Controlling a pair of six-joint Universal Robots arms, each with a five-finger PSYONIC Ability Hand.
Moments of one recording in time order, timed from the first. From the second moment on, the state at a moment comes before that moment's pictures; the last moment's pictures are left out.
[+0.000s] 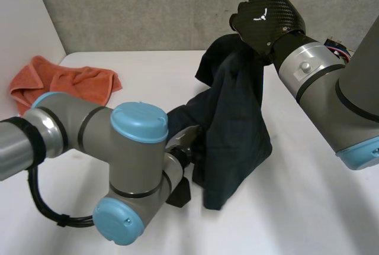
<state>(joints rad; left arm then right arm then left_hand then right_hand) 3.93 -2.26 -1.26 3.07 -1.61 2.50 2.09 -1.29 1.25 -0.09 1.42 2.37 0.53 0.51 0.51 0.51 0.34 1.09 1.18 1.15 1.20 0.94</state>
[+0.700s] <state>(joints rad) 4.20 -1.52 -1.21 2.86 -1.58 2.83 2.07 -1.64 1.06 0.15 1.53 2.37 1.16 1.20 1.19 1.20 0.98 1.09 1.18 1.15 1.20 0.95</state>
